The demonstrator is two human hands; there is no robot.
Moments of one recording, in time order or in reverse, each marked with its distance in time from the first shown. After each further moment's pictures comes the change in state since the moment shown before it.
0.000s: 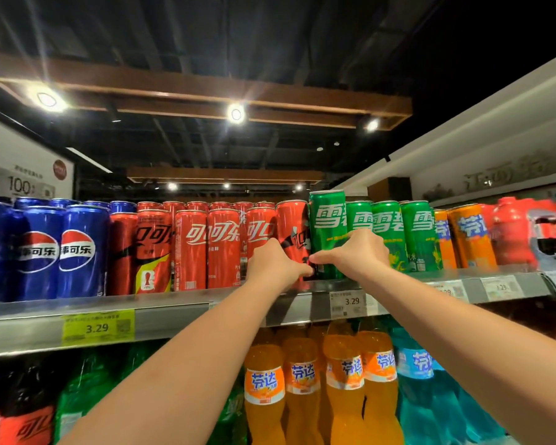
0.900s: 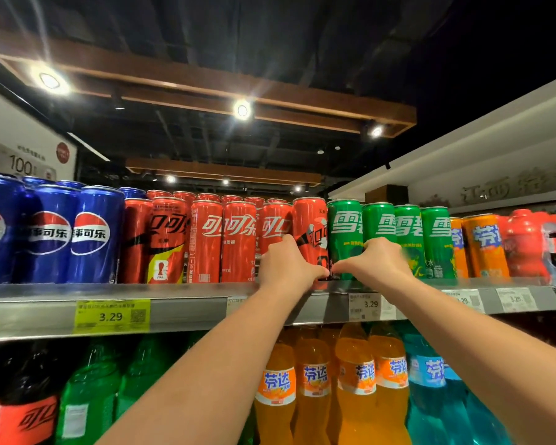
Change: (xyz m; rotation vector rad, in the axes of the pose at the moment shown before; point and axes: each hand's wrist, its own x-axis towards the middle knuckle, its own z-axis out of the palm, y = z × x) left_hand -0.007 -0.013 -0.001 0.010 0.080 0.085; right_hand -0.004 0.003 0.009 -0.065 -0.079 -0.043
